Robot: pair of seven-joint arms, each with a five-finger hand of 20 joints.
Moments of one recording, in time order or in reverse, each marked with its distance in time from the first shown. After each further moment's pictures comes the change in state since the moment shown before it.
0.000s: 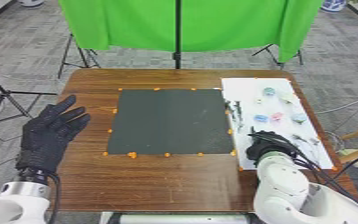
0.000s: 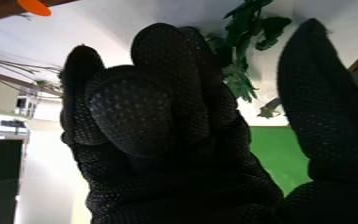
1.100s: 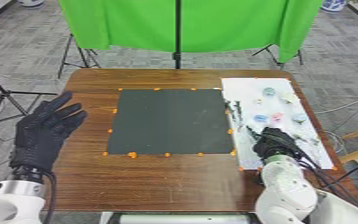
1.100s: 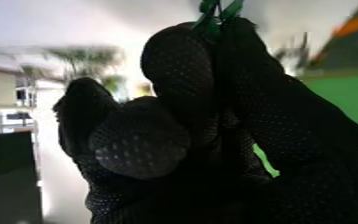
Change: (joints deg) left arm 0.8 0.3 -1.9 -1.5 0.1 0.2 -0.1; right arm -5.3 1.5 3.4 -0.9 -8.4 11.9 -4.4
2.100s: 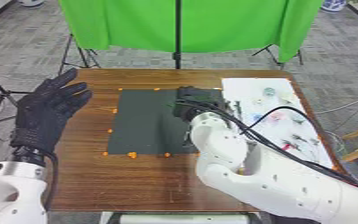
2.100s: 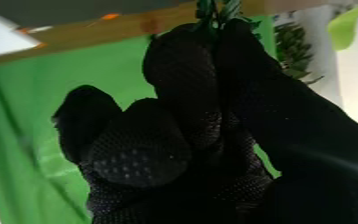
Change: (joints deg) left arm -6.9 4.4 1.3 -0.7 1.1 -0.1 -0.4; right arm 35.8 -21.3 -24.6 13.8 9.1 -3.0 -15.5
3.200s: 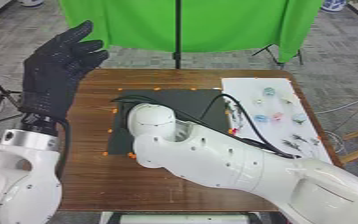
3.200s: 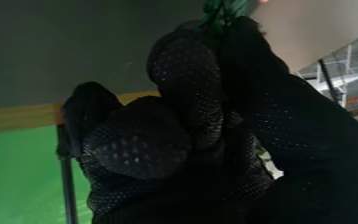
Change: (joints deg) left arm -16.5 11.5 11.6 -0.6 -0.9 5.8 6.8; right arm 8.6 -23.4 -3.4 19.1 16.4 -14.7 0.6
